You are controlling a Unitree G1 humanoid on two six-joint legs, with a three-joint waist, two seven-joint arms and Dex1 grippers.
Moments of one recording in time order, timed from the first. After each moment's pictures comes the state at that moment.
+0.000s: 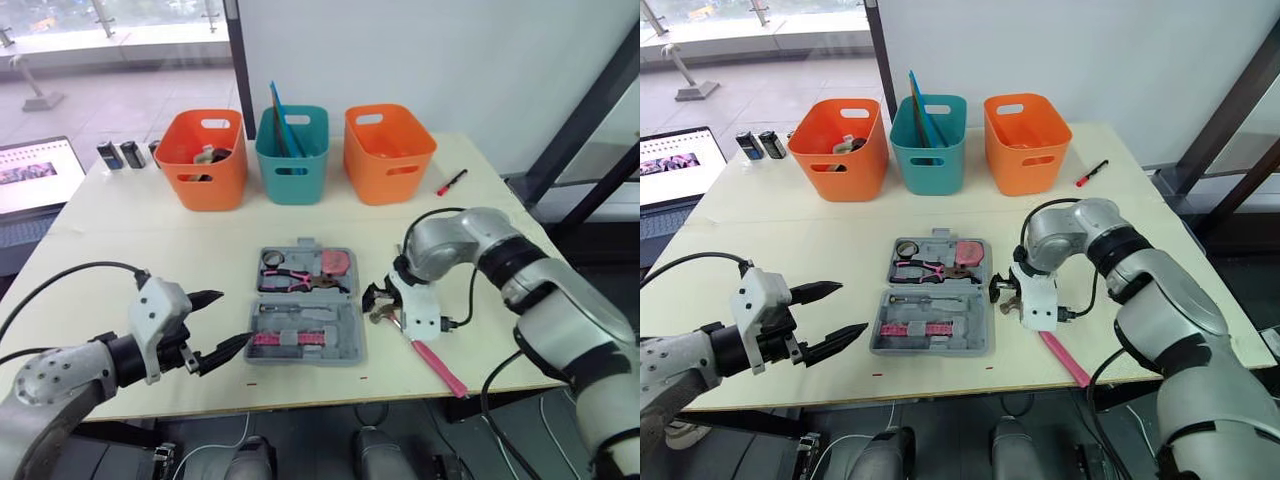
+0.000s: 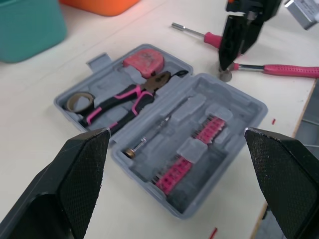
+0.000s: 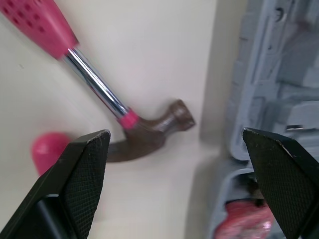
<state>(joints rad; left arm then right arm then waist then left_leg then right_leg) 0.22 0.78 0.35 -0.73 -0.64 0.63 -0.71 -1.27 -0.59 0.86 0.90 -0.86 -1.38 0.95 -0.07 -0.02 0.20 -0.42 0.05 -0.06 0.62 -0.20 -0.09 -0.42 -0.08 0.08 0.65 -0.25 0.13</state>
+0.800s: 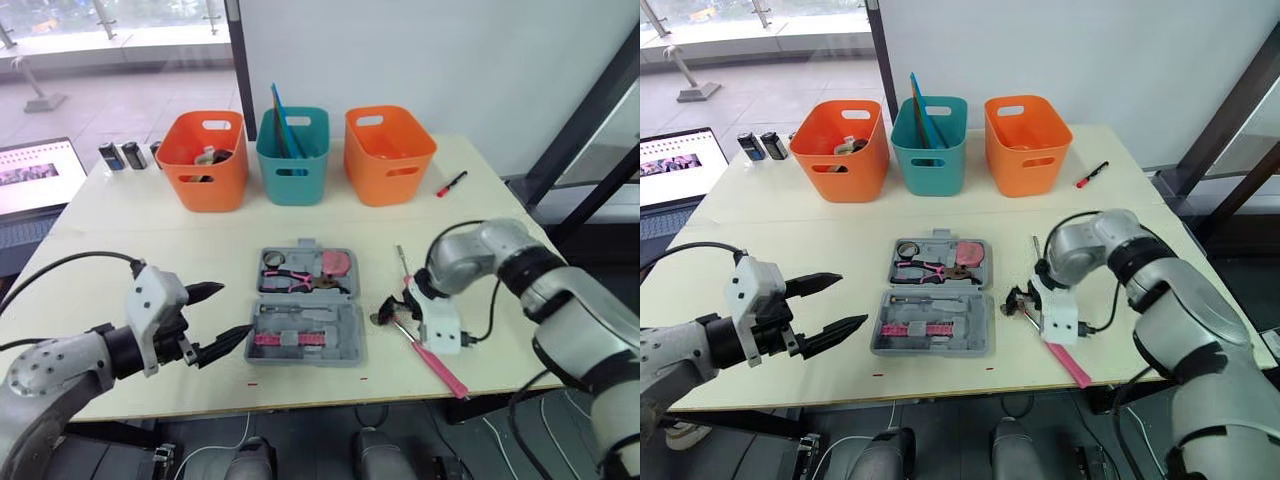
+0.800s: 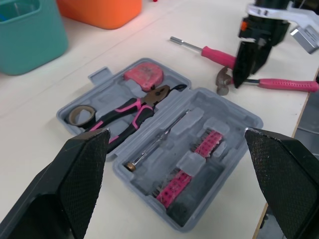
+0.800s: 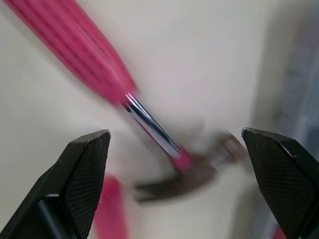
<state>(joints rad) 0.14 0.82 0.36 -0.70 -0.71 0.66 -0.73 -1.12 -0.75 0.88 0.83 -0.90 -1.38 0.77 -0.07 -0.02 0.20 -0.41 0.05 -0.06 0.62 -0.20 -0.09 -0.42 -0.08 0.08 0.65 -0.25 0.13</state>
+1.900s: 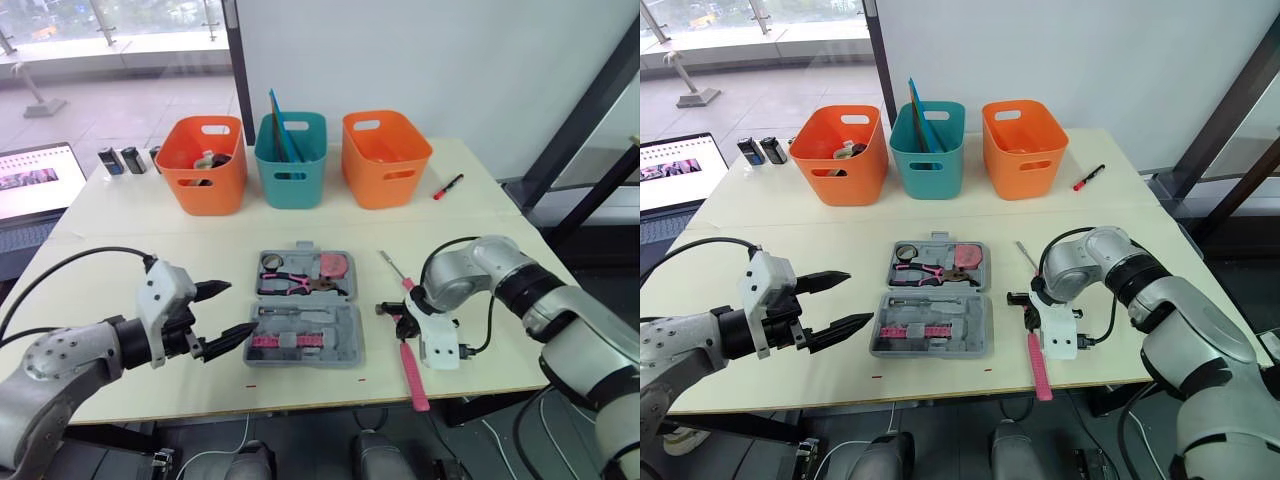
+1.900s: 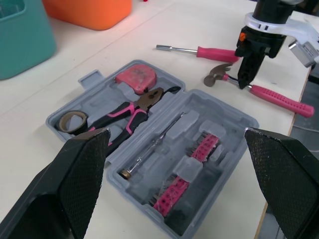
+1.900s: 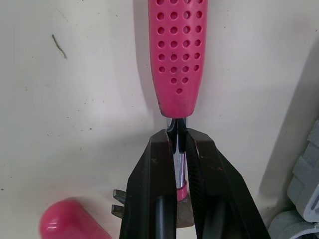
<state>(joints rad) 0.08 0.82 0.30 -0.65 -0.69 0.66 -0.74 -1.07 -0.73 0.87 0.69 -0.99 -1.30 0.81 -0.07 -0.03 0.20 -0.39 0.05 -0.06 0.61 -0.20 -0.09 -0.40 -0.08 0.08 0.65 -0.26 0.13</state>
